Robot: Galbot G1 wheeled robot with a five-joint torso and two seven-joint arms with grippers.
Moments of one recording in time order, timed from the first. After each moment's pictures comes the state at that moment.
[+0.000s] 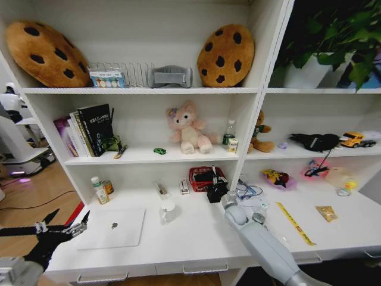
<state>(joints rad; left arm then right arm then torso) 2.00 -1.17 -1.22 -2.36 -0.49 0.20 0.08 -0.77 1.09 -0.04 1.36 0.48 0.27 0.26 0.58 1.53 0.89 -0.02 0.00</state>
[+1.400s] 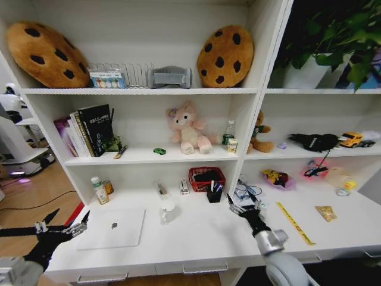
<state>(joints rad) 2.00 -1.17 -1.22 -2.36 -0.49 0.20 0.08 -1.77 0.97 0.58 2.17 0.40 0.20 0.21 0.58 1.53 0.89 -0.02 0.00</state>
